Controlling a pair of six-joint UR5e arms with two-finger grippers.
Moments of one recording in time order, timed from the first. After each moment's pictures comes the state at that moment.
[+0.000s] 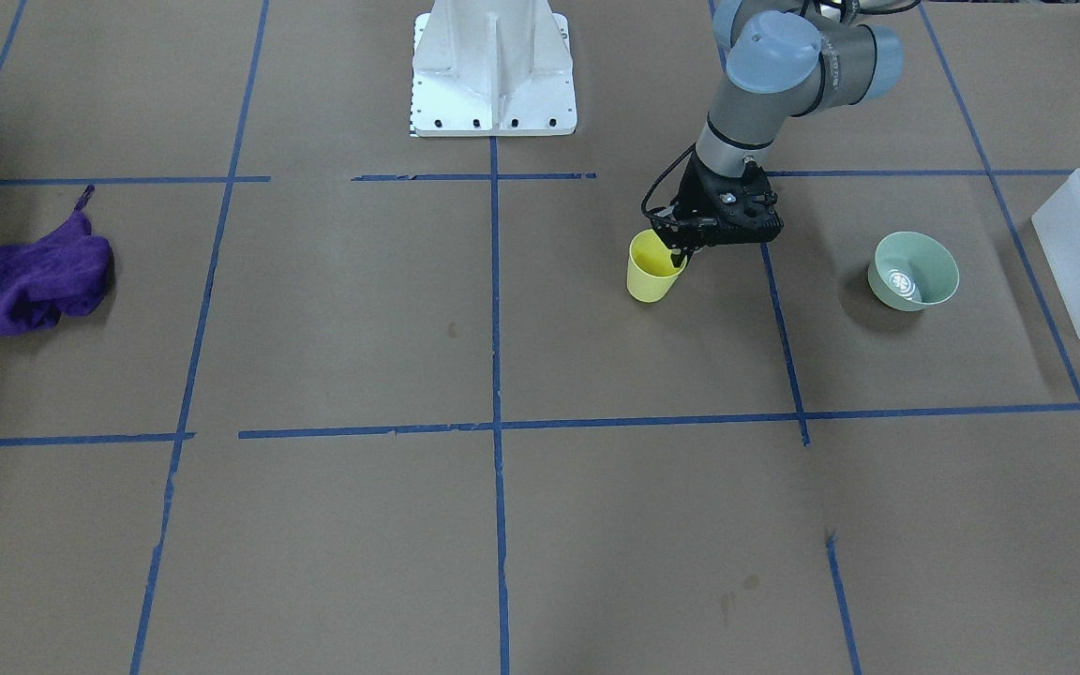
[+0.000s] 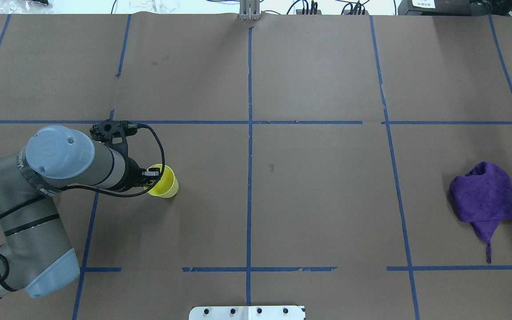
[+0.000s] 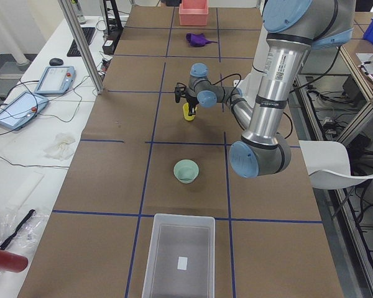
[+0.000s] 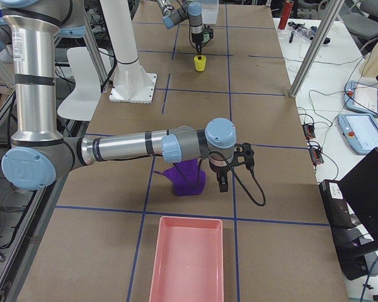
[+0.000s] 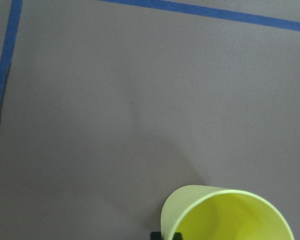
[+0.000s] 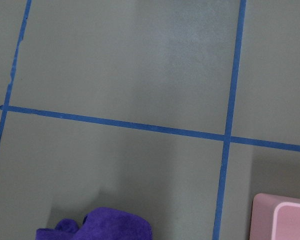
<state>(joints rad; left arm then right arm) -0.56 -1.86 -1.93 -1.79 -1.86 -1.32 1.54 -1.60 1.76 -1.50 2.45 0.06</state>
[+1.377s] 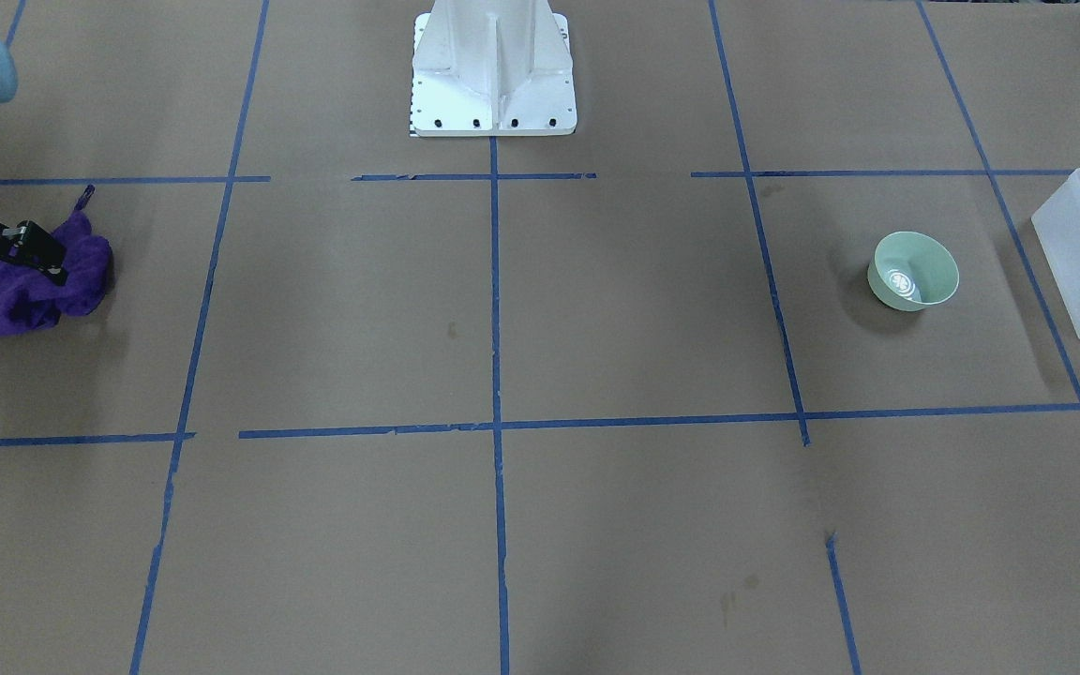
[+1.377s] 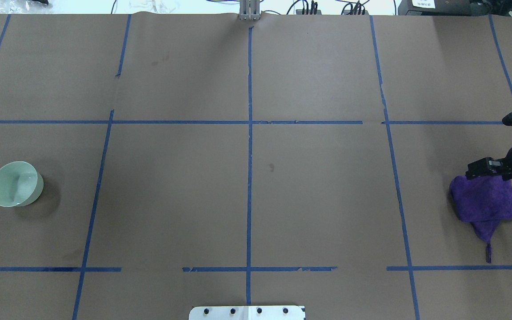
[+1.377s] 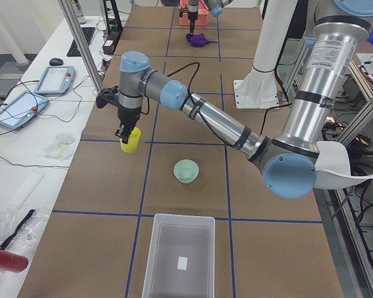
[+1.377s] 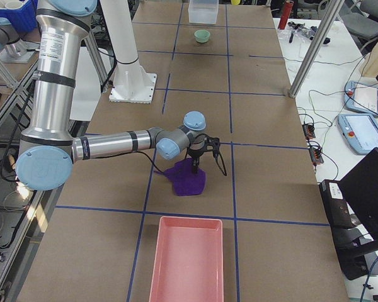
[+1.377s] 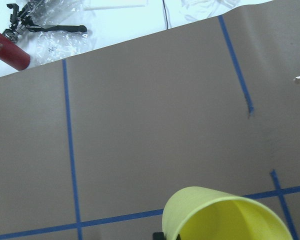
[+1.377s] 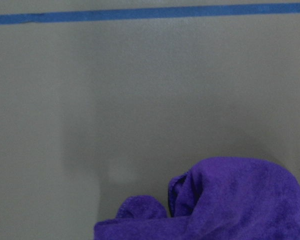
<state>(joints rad) -1.46 -1.84 -1.82 -1.46 -2.13 -0.06 0.95 -1.76 1.82 -1.08 2.14 0.85</state>
